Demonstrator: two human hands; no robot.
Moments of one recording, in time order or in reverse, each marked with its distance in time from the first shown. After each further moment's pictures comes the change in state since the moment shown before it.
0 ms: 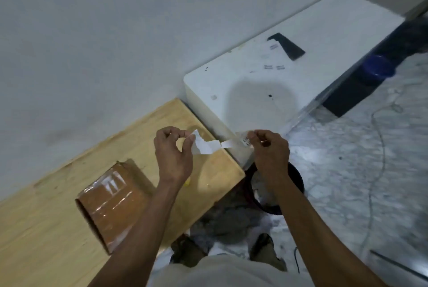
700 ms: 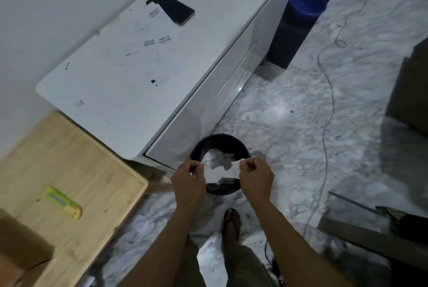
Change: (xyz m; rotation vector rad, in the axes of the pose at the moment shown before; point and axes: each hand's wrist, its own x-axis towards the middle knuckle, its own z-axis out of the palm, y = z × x) left_hand -0.142 0.070 0.311 0.137 -0.367 -0.189; right_hand 0.053 0.244 -0.168 -0.090 0.126 0.445
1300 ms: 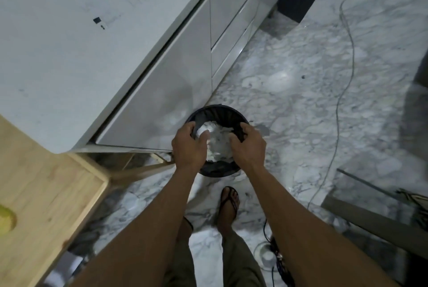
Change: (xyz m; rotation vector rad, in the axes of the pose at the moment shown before) left_hand 0.082 -0.046 0.113 0.087 -0.117 -0.039; right_hand 0.105 0.068 0.083 -0.051 -0.211 0.071
